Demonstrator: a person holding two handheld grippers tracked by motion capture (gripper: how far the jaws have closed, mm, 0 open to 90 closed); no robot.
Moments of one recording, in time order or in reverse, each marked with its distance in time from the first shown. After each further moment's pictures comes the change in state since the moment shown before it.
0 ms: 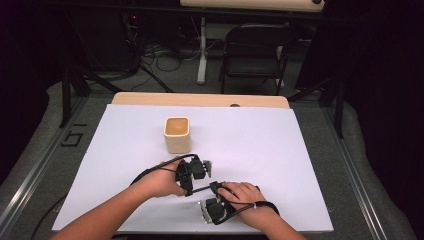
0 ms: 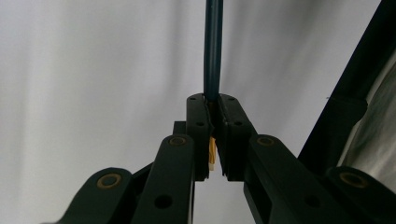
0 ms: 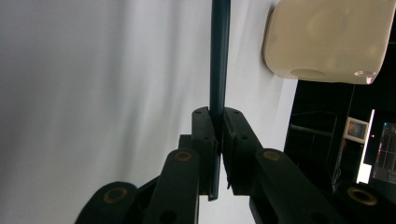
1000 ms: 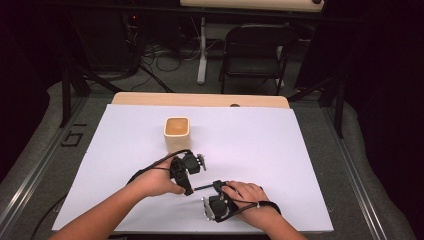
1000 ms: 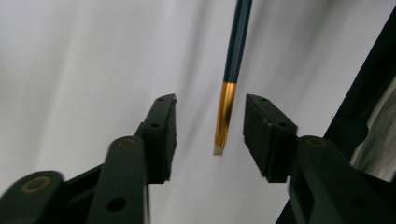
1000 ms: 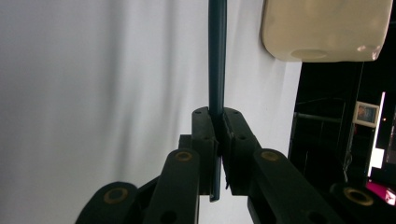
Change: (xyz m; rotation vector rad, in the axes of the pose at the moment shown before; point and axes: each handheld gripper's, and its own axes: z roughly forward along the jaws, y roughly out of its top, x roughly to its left) left arm 0.009 -0.016 -0.009 -0.126 0.012 -0.084; right arm -0.003 -0.008 -0.003 0.023 0.008 0.077
